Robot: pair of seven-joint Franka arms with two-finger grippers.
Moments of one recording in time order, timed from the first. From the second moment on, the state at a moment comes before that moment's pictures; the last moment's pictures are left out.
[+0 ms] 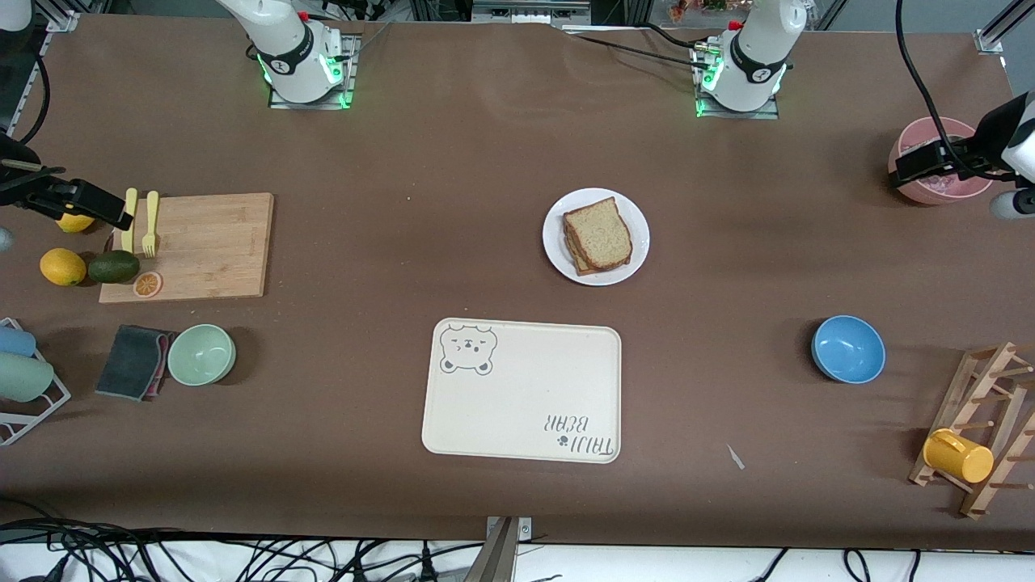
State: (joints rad) left arm 0.08 0.01 0.00 -1.59 -0.01 1.41 -0.09; right arm 0.01 0.10 -0.05 -1.52 0.01 1.58 0.11
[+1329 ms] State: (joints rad) left arm 0.08 0.02 -0.02 -1.60 -0.01 1.44 -0.13; right arm 0.02 0.10 -0.04 -1.52 0.01 1.62 0.12
